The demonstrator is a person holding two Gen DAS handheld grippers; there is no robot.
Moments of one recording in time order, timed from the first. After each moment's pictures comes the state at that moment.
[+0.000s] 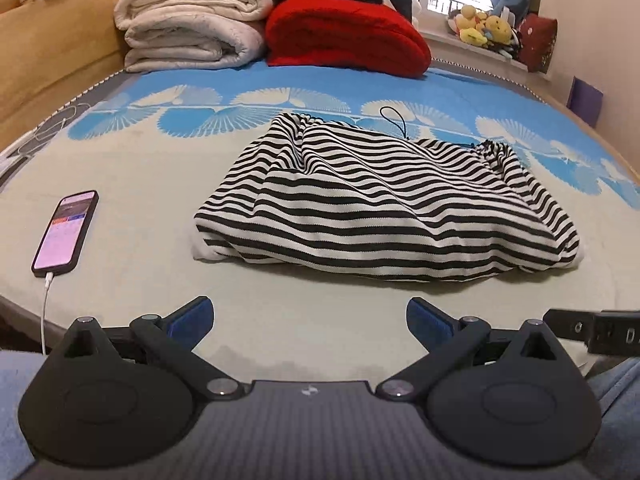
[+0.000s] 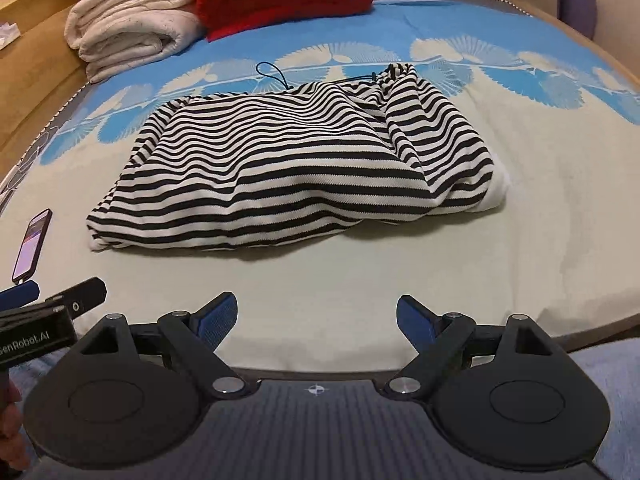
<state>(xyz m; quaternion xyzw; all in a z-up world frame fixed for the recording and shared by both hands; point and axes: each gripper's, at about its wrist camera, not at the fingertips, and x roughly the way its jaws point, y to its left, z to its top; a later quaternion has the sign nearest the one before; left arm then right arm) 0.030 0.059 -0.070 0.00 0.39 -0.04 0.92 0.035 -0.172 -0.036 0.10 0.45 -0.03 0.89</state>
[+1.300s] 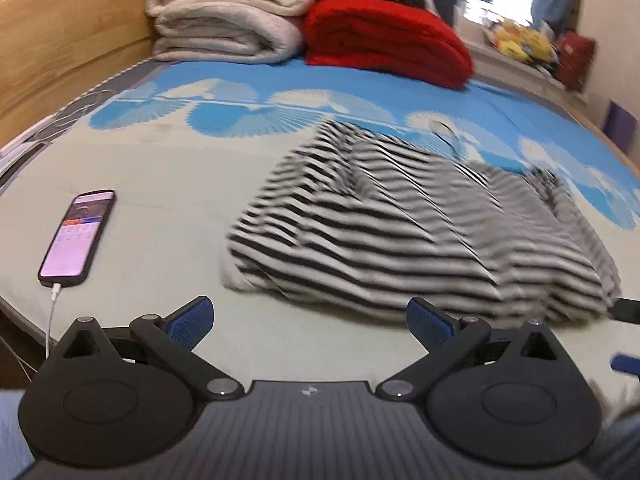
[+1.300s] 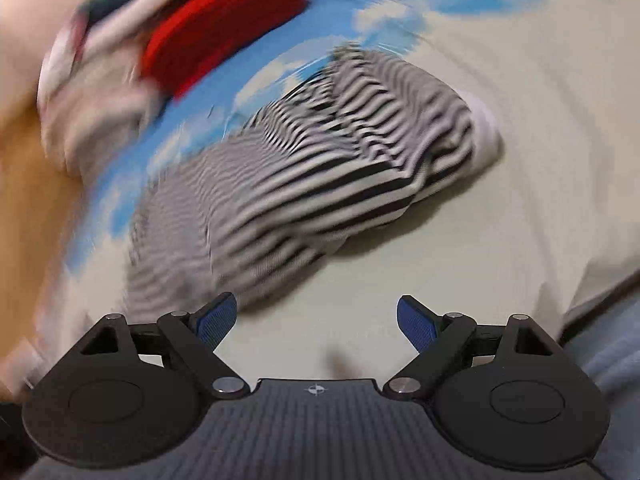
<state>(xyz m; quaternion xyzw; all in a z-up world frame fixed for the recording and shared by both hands) 0.091 0.092 -0.079 -0.03 0.39 0.01 0.92 0.065 -0.266 -0.082 0.39 0.40 -0.05 0.82</state>
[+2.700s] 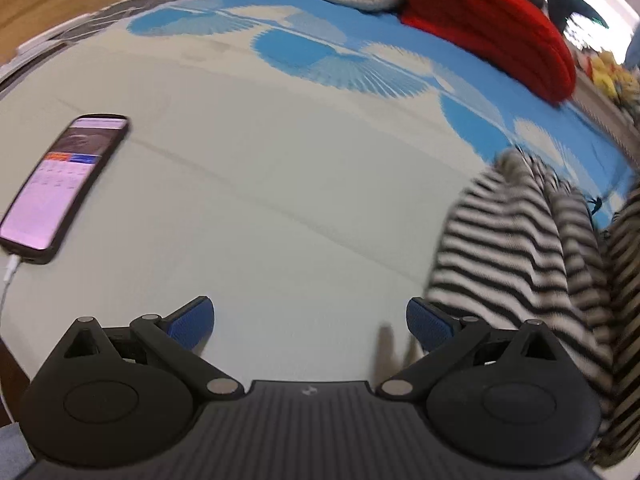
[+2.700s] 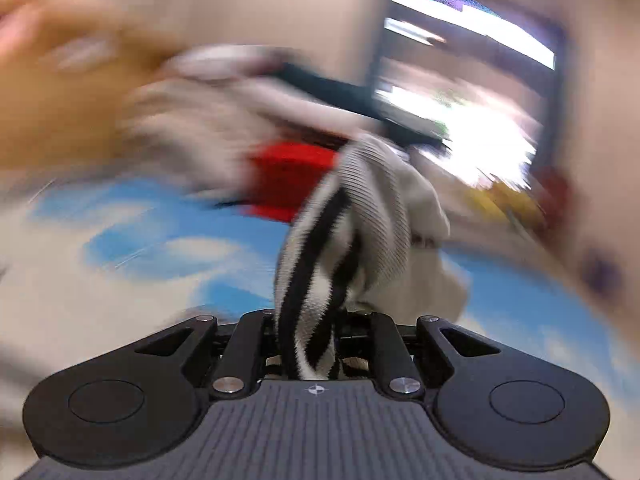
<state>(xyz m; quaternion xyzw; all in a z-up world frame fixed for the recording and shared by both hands) 0.198 0.163 -0.143 -0.13 0.46 0.09 0.88 0.168 -0.056 -0.041 -0.22 0.16 0.11 0.96</state>
